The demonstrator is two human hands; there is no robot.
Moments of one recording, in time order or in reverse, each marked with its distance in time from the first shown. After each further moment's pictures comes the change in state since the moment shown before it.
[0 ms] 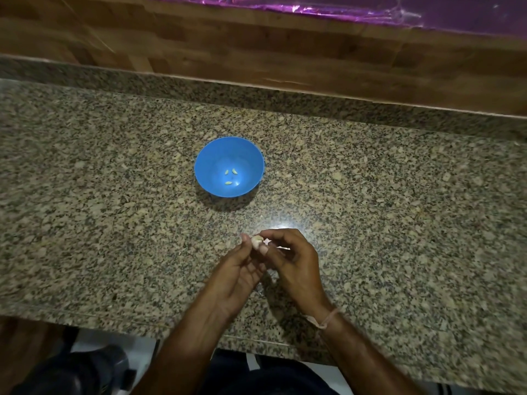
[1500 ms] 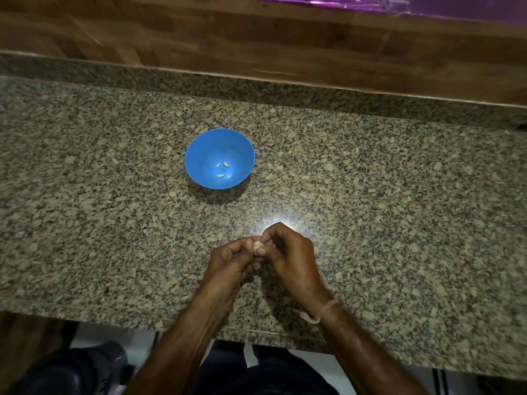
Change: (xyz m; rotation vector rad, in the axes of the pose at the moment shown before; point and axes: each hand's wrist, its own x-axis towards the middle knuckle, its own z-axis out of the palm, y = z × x) left_hand -0.017 -0.011 0.002 0.441 0.012 0.175; right_hand -0.006 -0.009 -0.017 -0.269 -0.089 0.011
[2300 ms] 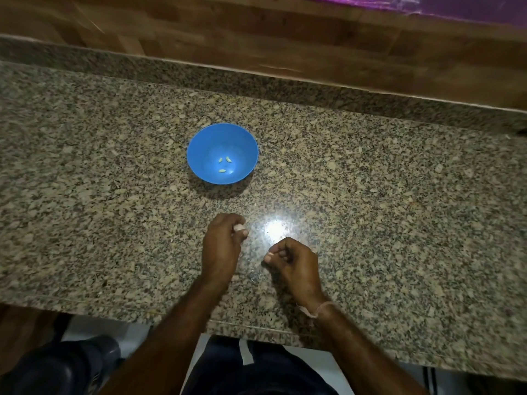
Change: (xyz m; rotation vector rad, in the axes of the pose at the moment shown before) left_hand 0.056 -0.016 -0.028 0.936 0.316 0.545; right_hand -0.007 0.061 0.006 -0.035 0.077 0.132
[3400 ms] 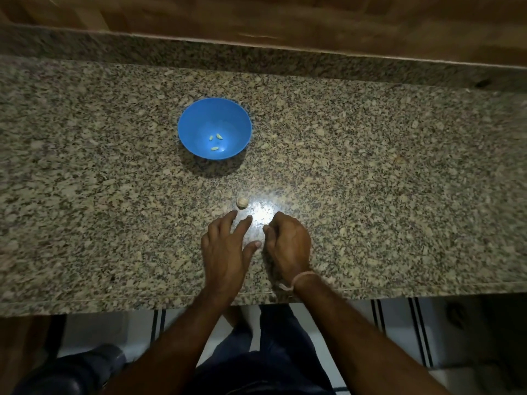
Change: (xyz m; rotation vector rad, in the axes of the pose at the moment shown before) left_hand -0.059 -0.049 -0.012 0.370 -0.131 0.264; right_hand -0.015 0.008 0.062 -0.592 0.316 -0.107
